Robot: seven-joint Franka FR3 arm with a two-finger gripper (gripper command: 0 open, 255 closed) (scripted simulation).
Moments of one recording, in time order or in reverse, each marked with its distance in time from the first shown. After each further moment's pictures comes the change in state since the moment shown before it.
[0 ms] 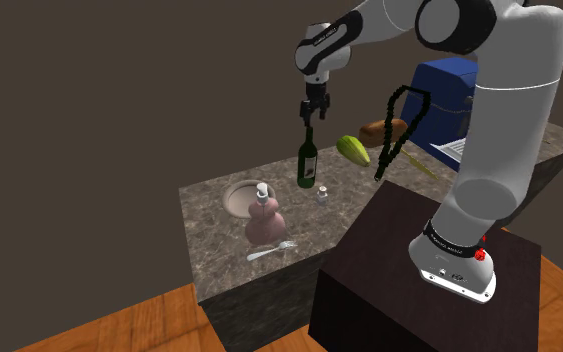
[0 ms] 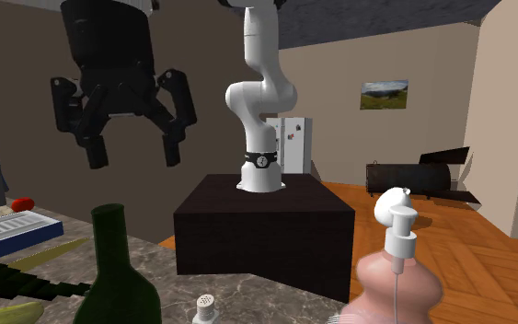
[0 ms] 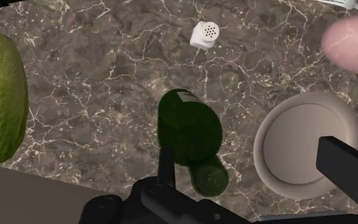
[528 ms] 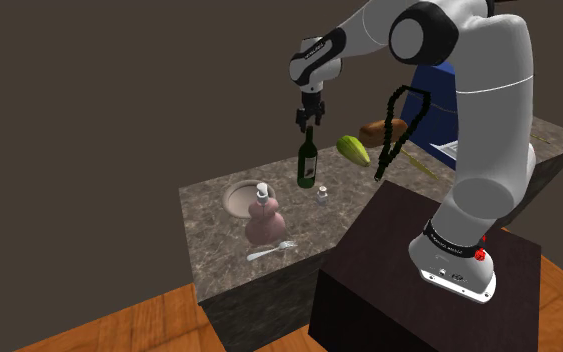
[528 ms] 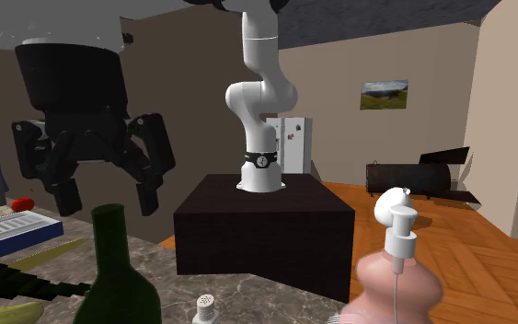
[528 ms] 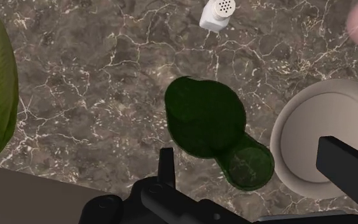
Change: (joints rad) arm -0.032 0.165 0.011 0.120 0.041 0.028 -0.029
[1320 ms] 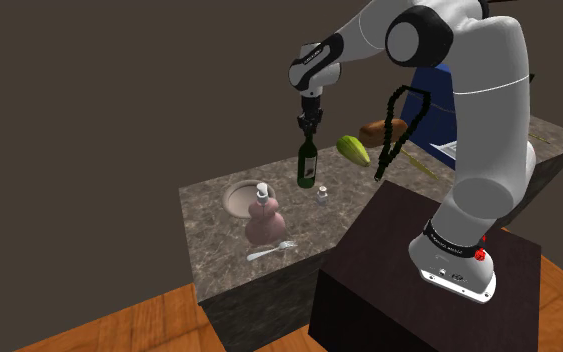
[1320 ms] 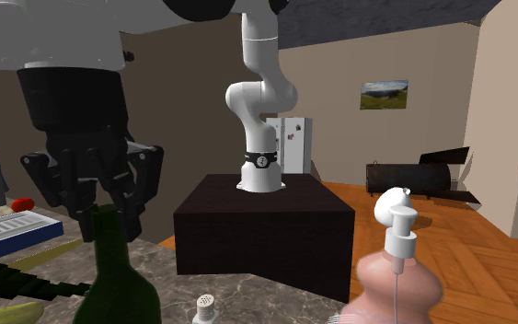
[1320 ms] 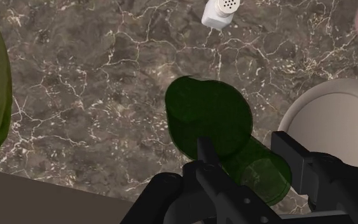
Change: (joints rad) arm -0.004 0.026 0.004 -0.008 0.009 0.035 -0.007
